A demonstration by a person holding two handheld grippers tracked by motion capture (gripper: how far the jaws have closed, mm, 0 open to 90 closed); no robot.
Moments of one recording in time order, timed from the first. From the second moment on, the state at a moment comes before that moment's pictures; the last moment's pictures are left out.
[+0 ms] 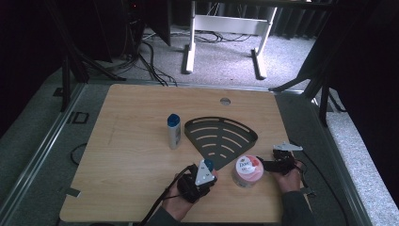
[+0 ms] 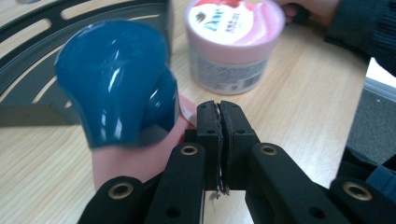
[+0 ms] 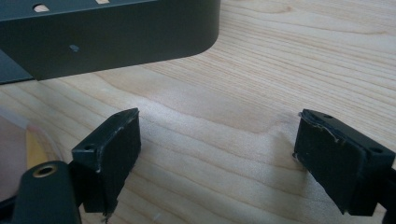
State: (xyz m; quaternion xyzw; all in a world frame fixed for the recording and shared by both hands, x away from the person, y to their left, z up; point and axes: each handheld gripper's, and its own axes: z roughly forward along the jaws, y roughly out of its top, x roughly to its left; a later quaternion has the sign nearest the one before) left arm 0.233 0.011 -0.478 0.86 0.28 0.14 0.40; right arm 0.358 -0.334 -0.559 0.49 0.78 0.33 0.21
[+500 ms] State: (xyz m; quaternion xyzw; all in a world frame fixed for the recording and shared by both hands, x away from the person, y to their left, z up) left arm 0.247 0.045 -0.472 0.84 0.33 0.15 0.40; right arm 0.358 -0.334 -0.559 0.49 0.78 0.33 0.21
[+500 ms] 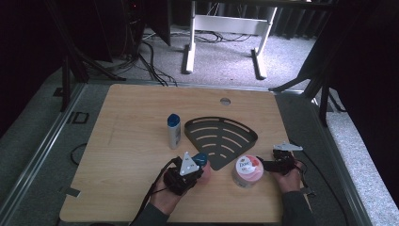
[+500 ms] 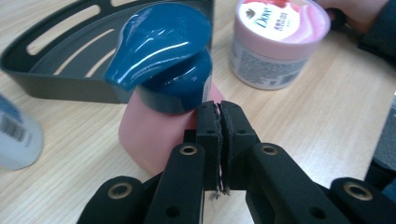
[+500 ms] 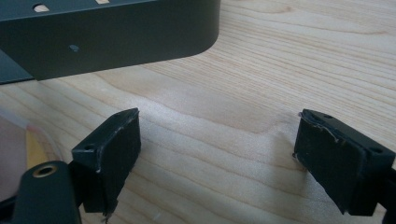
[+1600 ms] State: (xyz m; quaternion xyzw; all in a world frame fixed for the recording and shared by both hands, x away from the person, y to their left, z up) left arm 0.267 0.010 -0.482 0.85 0.31 0.16 0.39; right arm 0.358 -0.334 -0.559 0.49 0.78 0.33 0.21
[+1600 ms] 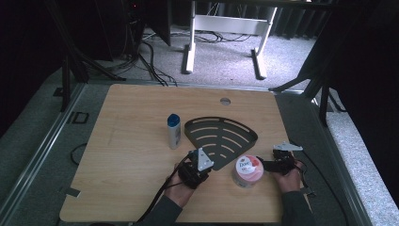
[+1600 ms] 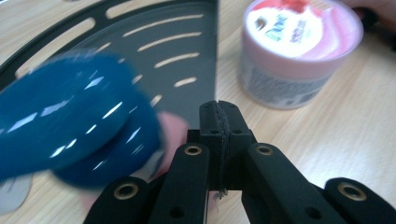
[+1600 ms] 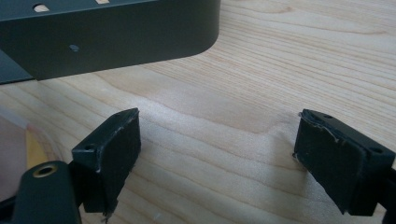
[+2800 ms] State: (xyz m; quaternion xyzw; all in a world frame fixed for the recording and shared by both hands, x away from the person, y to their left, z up) left arm 0.314 0.053 -0.490 0.85 0.35 0.18 0.35; right arm 0.358 -0.334 -0.559 0.49 0.78 0.33 0.21
